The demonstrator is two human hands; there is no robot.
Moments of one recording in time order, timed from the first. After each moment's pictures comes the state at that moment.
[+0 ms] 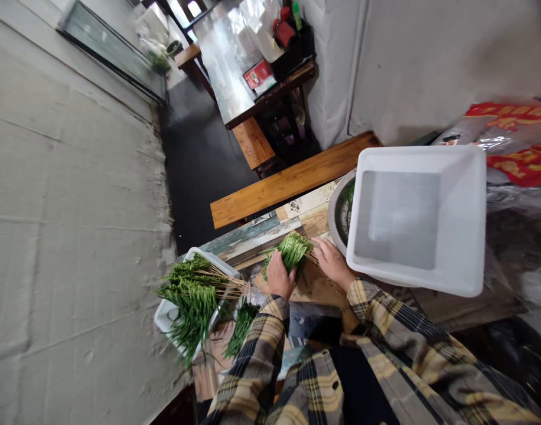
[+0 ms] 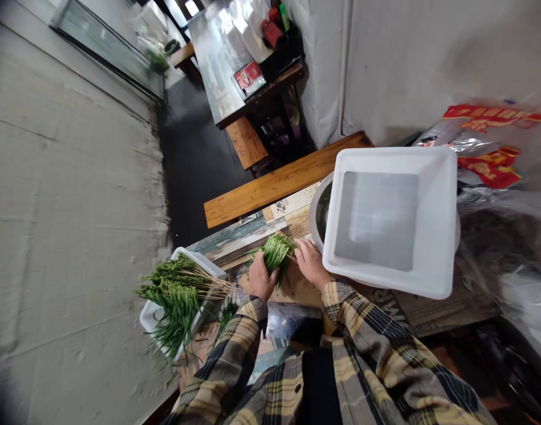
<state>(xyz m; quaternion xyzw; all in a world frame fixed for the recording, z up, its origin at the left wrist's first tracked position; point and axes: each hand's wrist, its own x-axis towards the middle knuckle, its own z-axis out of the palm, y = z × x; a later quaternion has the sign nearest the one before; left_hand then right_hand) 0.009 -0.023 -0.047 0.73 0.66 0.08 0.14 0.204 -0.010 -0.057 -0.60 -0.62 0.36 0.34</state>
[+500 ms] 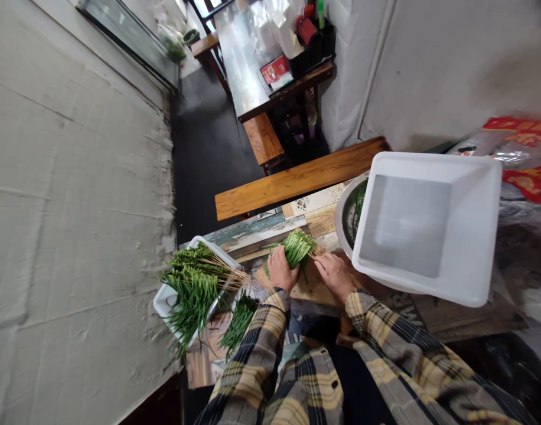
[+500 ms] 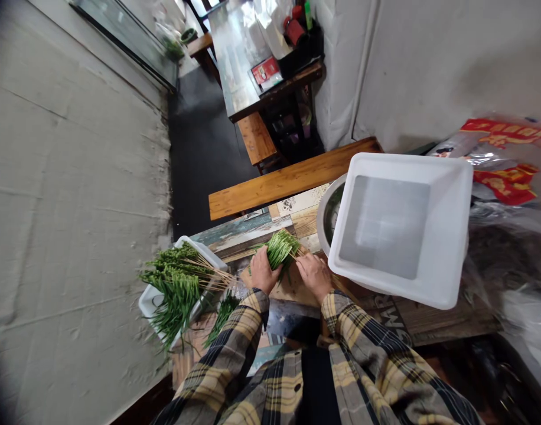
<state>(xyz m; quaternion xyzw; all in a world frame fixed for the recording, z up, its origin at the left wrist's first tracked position) 0.014 -0.022 -0.043 0.71 0.69 0.06 0.14 0.198 -0.042 -0.055 -0.60 -0.71 0.29 0.21</state>
